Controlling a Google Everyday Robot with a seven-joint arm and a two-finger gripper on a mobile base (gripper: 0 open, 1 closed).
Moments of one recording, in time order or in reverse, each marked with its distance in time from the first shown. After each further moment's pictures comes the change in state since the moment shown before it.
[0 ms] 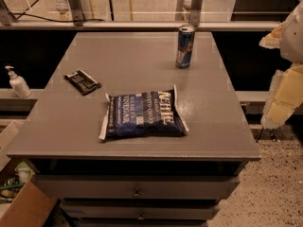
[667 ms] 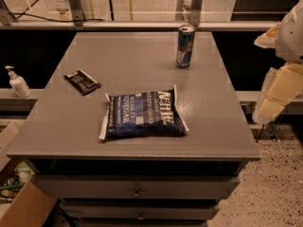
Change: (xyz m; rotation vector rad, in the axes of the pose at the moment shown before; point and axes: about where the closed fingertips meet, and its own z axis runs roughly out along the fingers) arm -0.007 -0.008 0.008 0.002 -0.073 0.019
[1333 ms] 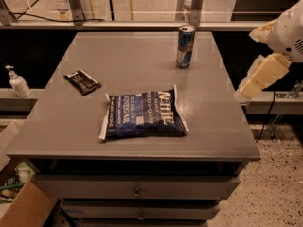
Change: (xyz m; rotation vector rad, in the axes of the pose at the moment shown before) arm -0.013 -0.055 0.030 0.047 -0.245 0.119
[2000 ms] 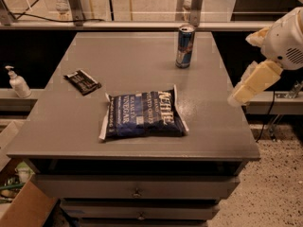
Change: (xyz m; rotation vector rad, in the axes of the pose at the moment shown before) arm 0.002 0.003 0.012 0.028 -0.008 0.006
